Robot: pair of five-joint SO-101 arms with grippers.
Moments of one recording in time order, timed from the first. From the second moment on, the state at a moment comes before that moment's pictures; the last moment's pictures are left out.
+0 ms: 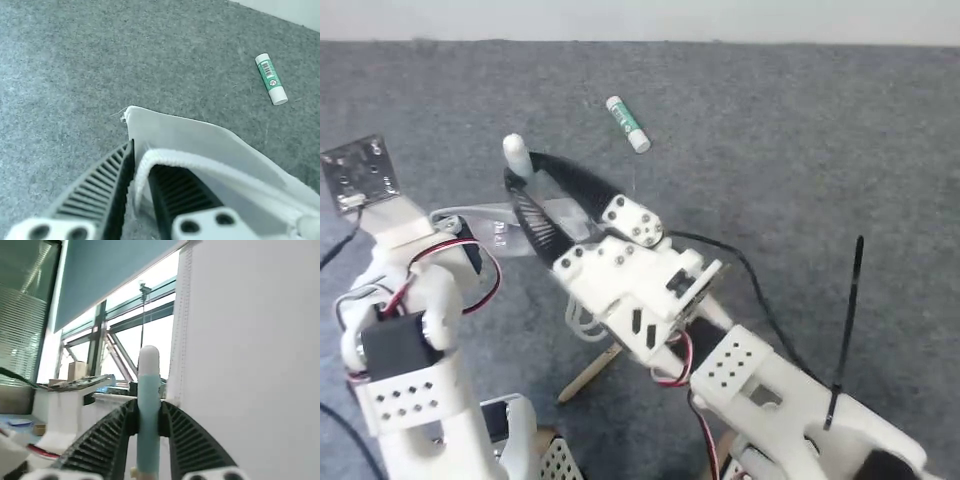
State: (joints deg) left arm -21.5 -58.1 39.6 73.9 12.1; right arm -55.4 -36.1 58.4 -45.6 2.5
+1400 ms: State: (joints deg) left arm -21.5 -58.0 39.6 73.8 12.1; right arm -56.2 -35.3 71.4 -43.5 2.6
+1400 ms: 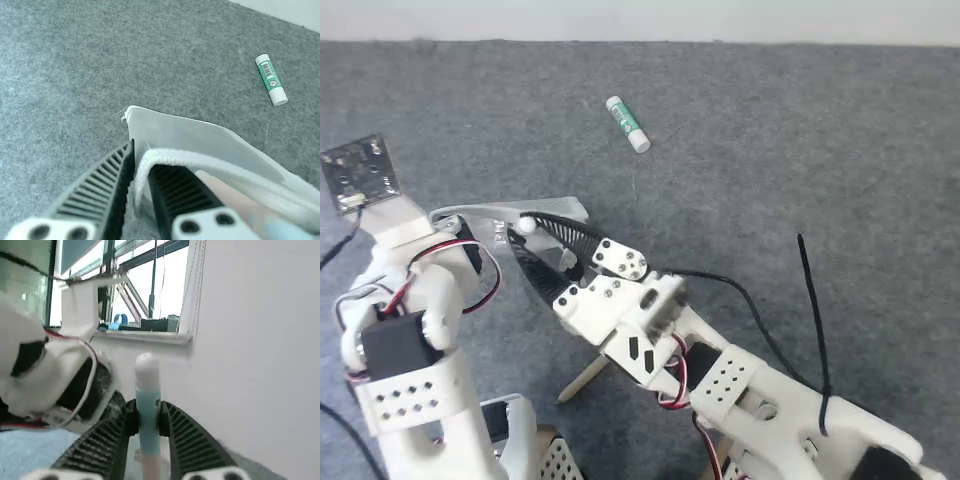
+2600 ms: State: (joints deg) left arm -21.1 -57.9 39.6 73.8 12.1; right arm -56.7 -36.2 60.8 -10.6 4.2
